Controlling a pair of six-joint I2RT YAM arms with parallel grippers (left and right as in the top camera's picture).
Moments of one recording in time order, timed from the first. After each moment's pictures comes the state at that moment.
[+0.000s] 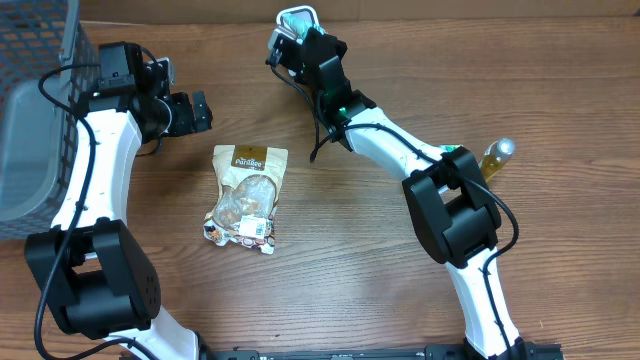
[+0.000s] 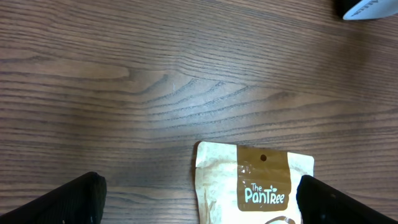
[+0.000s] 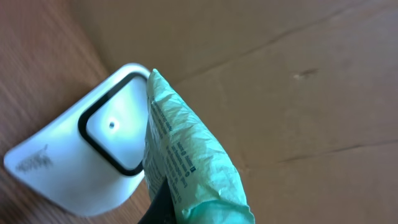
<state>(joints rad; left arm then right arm) 0.15 1.83 1.50 -0.79 0.21 -0.08 0.55 2.34 1.79 0.26 0.40 -0.95</state>
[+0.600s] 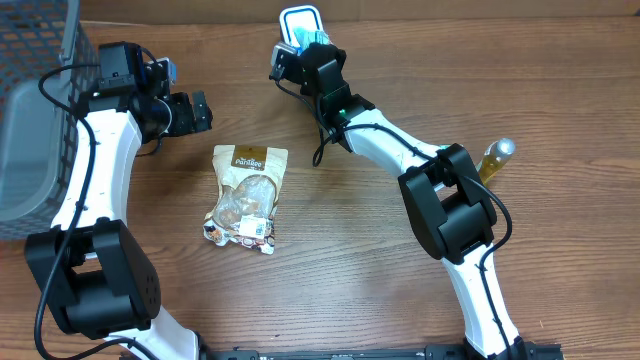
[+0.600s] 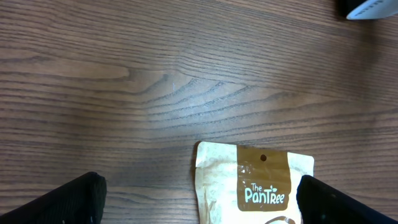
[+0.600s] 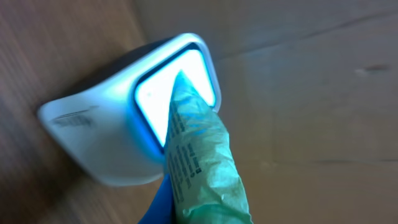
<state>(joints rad) 0.15 1.83 1.50 -0.79 0.21 -0.08 0.54 2.38 1.79 0.17 0.38 -1.03</state>
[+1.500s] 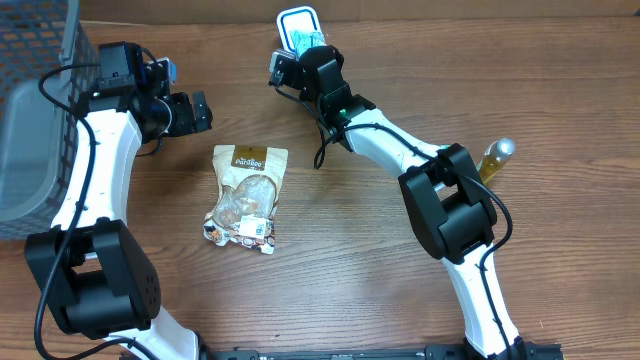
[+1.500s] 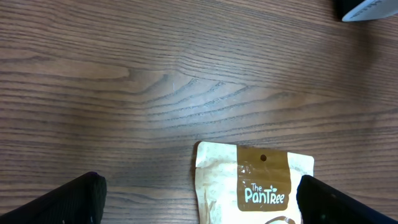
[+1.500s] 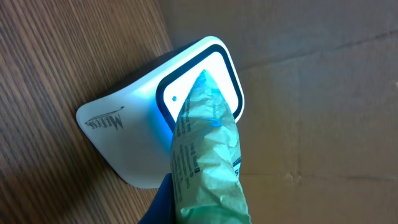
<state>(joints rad) 0.15 1.83 1.50 -0.79 0.21 -0.08 0.54 2.38 1.79 0.13 0.30 -1.03</state>
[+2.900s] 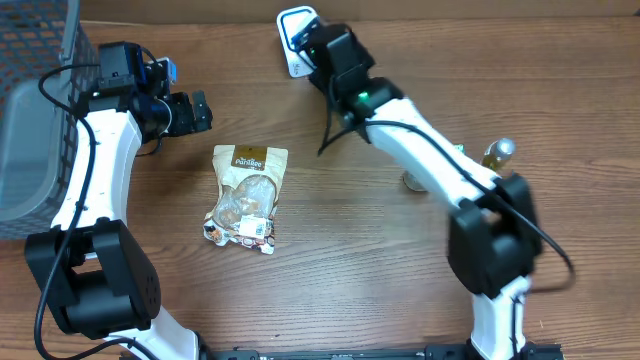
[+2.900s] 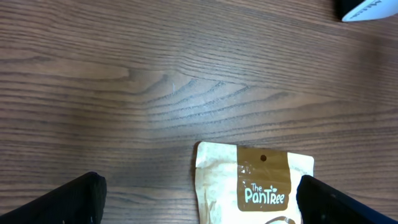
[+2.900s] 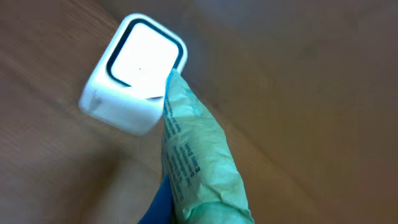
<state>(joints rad) 0.15 1.83 1.50 -0.79 0.21 -0.08 0.55 2.06 1.78 -0.40 0.40 -0.35</state>
